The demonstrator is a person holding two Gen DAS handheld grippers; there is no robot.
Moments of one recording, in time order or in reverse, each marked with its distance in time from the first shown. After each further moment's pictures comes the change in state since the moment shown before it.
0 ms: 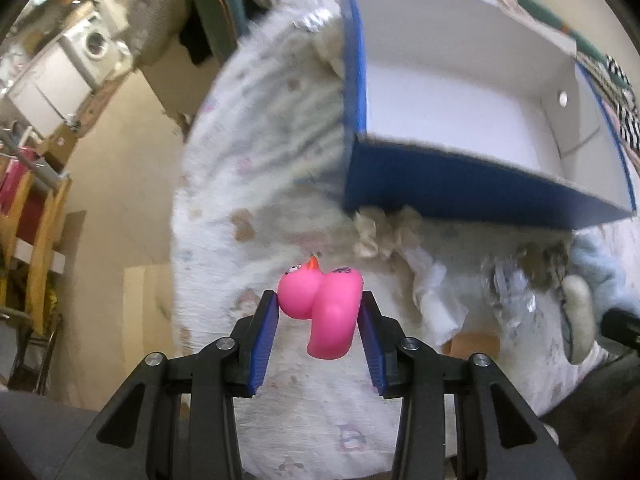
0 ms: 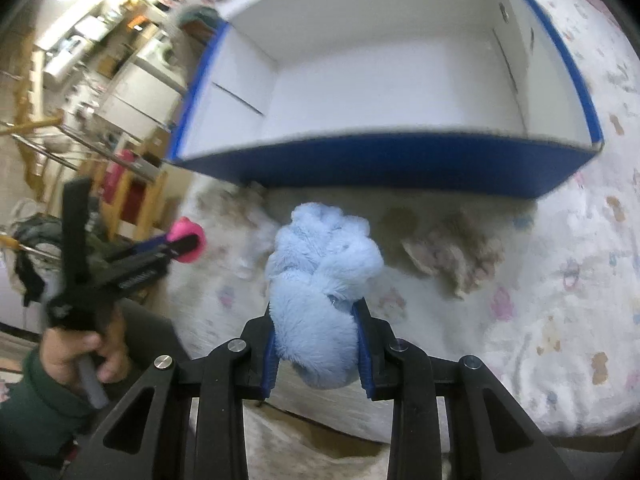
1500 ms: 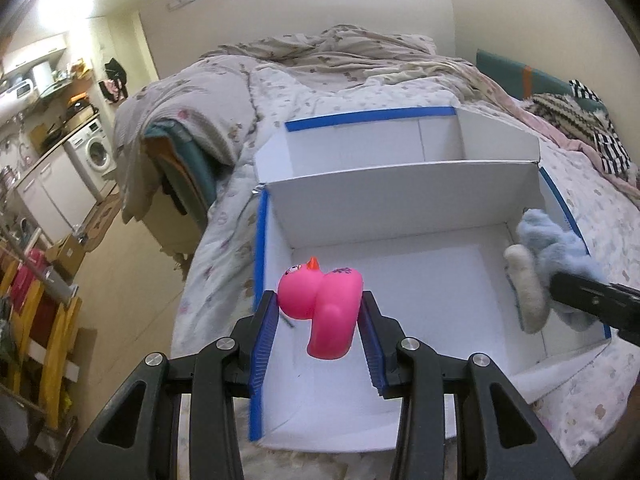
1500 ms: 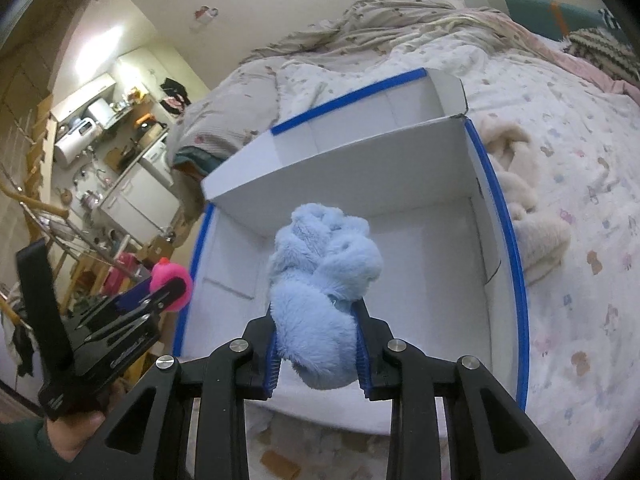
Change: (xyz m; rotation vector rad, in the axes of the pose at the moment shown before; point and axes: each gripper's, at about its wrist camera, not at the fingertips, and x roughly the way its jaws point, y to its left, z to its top) left arm -0.044 -0.083 0.126 0.149 -0.382 0.029; right arm -0.047 -0.025 0.102 0.047 -0.403 -0.035
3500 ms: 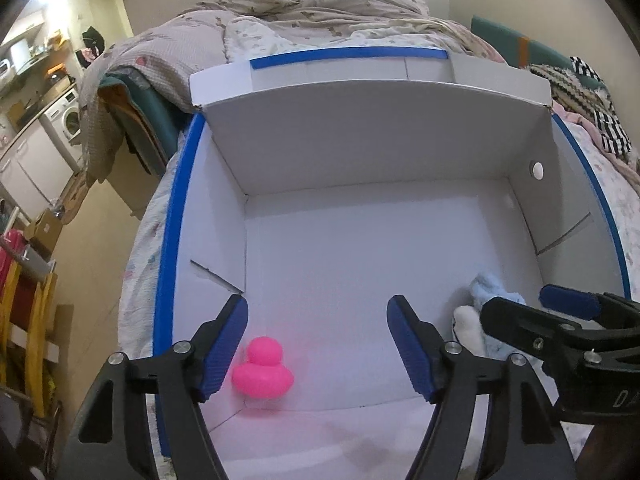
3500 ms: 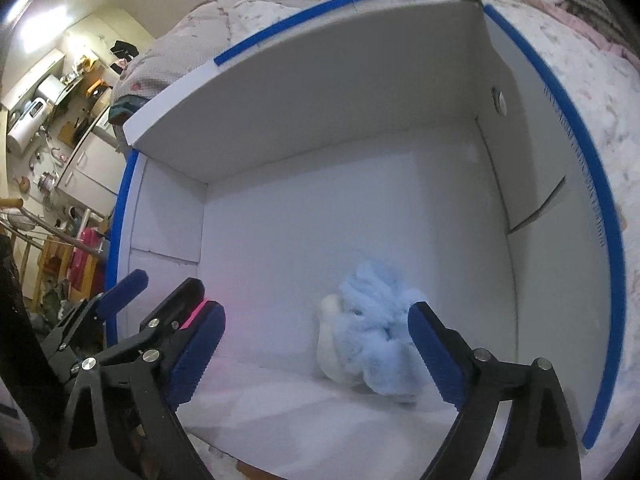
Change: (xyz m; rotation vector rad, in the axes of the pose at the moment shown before) left arm 0.065 -0.018 -0.025 -0.011 0.144 -0.070; right arm 0.075 -0.007 -0.011 0.055 0.199 -0.136
